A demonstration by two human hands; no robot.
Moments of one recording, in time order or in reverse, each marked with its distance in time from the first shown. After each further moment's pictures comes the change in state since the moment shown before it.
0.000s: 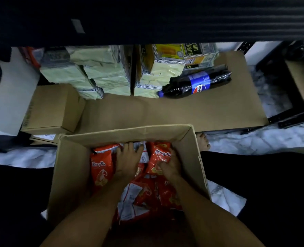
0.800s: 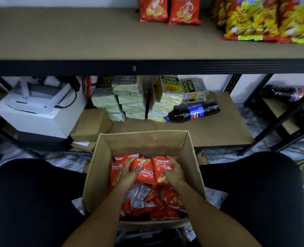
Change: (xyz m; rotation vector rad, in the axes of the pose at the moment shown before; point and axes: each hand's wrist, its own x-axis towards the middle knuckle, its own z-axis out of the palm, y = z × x) left_hand -0.103 -0.013 -0.006 -1.770 -0.100 -0.538; right_hand -0.048 0.019 -0.008 0.023 -0.075 -0.123
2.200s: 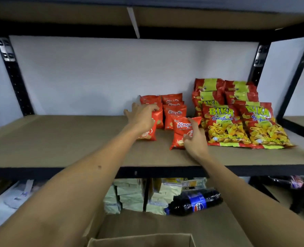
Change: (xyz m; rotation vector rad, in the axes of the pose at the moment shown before) left_hand -0.138 0.444 0.029 1.084 0.550 1.107; right_hand -0.076 -0.354 -0.166 -0.196 0.476 -0.904
